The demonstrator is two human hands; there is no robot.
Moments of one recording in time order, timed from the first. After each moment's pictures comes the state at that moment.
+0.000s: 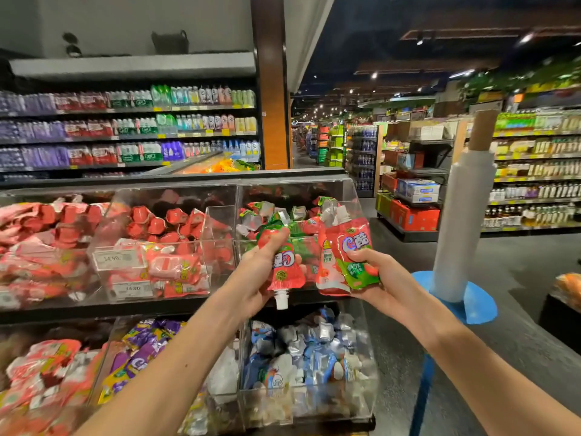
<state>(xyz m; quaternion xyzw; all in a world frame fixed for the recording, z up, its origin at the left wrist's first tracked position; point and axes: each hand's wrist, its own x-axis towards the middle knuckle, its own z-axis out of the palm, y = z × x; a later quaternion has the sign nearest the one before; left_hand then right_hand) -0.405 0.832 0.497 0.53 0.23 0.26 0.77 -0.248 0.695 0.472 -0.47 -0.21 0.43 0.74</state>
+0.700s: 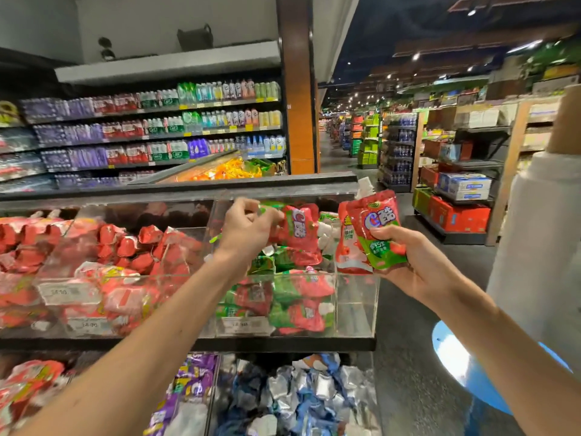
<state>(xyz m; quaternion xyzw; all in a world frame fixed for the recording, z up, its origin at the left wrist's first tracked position) -0.275 0.924 0.535 0.68 0.31 0.45 0.49 -0.102 0.757 0.509 -0.47 -0.26 0.40 0.74</state>
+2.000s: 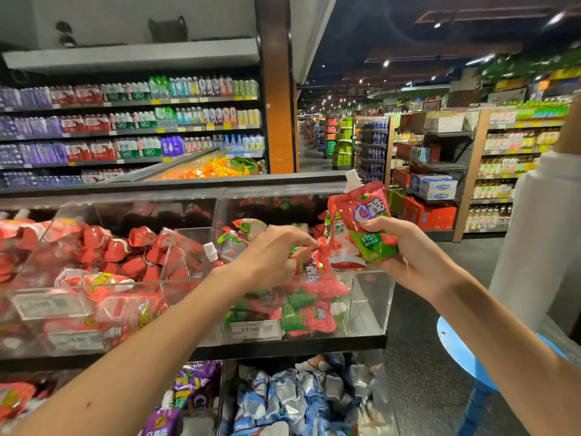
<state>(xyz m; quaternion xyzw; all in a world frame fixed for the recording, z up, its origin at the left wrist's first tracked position) -0.283 0.951 0.513 0.96 0.11 0.21 0.11 -0.141 0.775 0.525 -0.51 -0.27 0.37 0.73</state>
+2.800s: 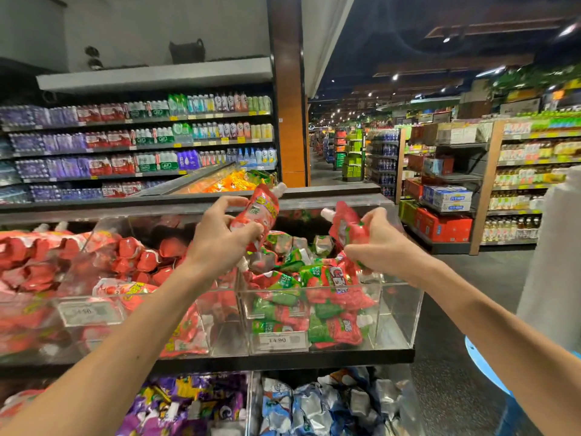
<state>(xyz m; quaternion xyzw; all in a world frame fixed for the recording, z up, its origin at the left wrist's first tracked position) -0.370 0.976 0.555 0.77 0.29 0.42 0.38 -0.173 0.817 0.546 -0.78 -0.44 0.13 0.43</state>
